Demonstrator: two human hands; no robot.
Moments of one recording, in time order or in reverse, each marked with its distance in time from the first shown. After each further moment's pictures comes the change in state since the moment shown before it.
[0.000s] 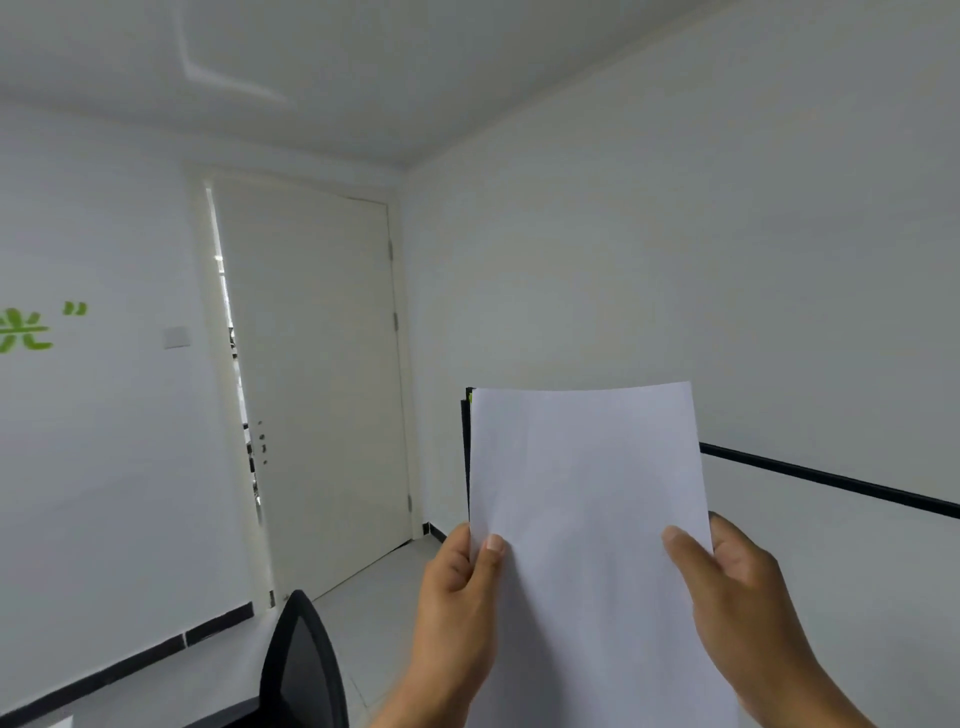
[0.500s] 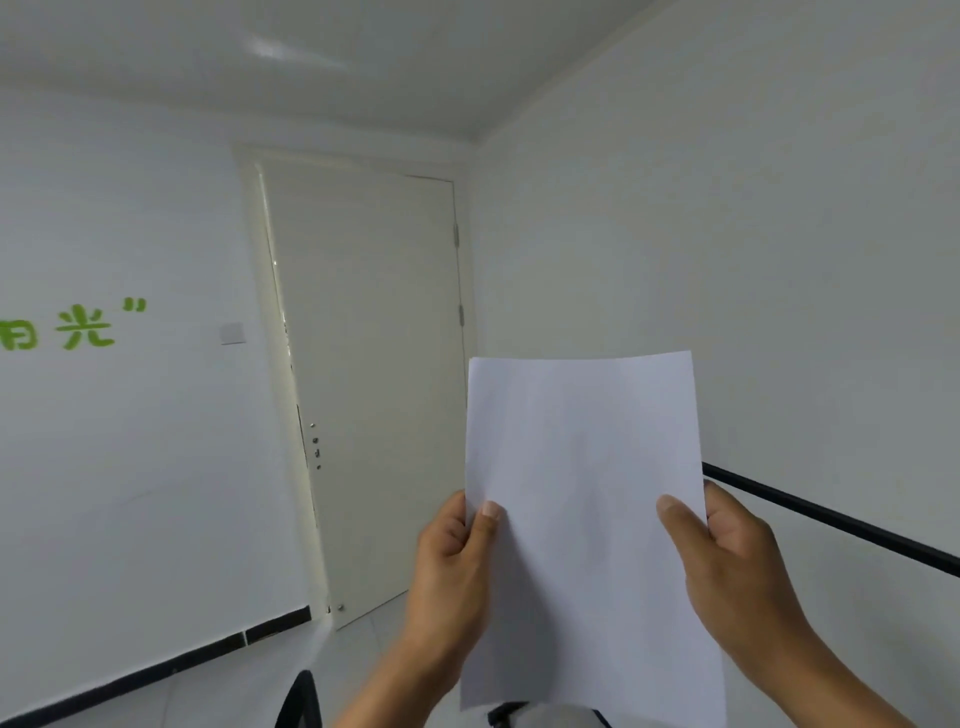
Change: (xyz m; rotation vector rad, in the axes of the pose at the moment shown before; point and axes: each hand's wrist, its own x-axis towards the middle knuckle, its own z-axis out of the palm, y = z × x) left_hand 0.293 -0.063 -0.019 0.095 0.164 0.033; right_hand 0.317 0.095 0.139 0.036 -0.200 -0.119
